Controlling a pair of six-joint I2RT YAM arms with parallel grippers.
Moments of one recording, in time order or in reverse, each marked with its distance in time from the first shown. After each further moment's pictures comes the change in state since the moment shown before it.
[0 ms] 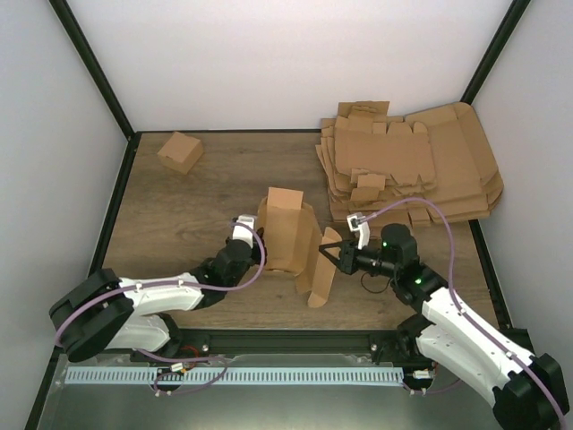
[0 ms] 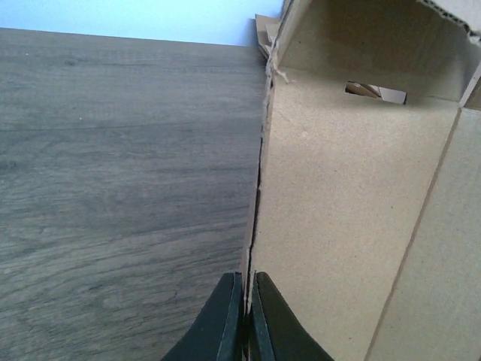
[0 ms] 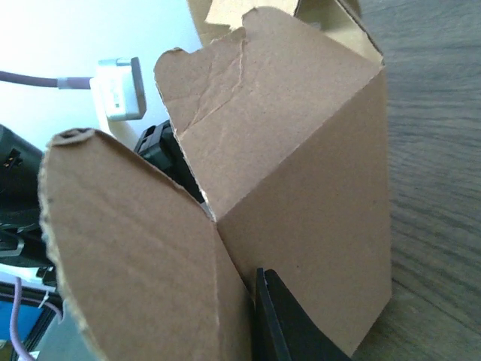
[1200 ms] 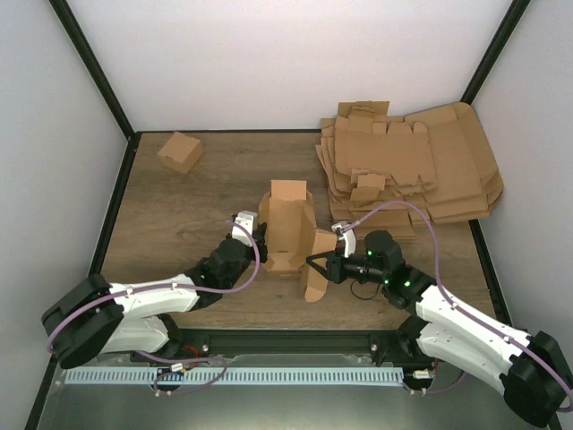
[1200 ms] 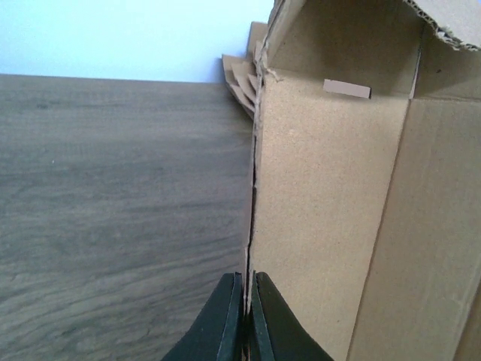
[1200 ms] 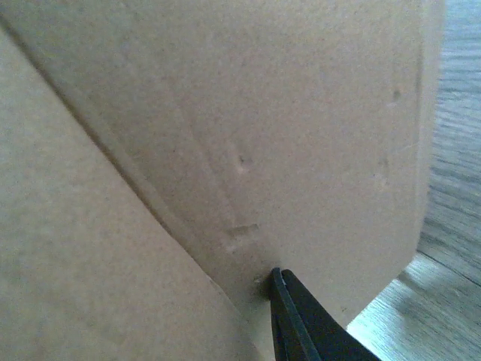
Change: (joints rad) left arm 0.001 -0.058 -0.021 0.072 0.057 0.051; right arm 0.195 0.068 -0.025 0.055 0.129 0.046
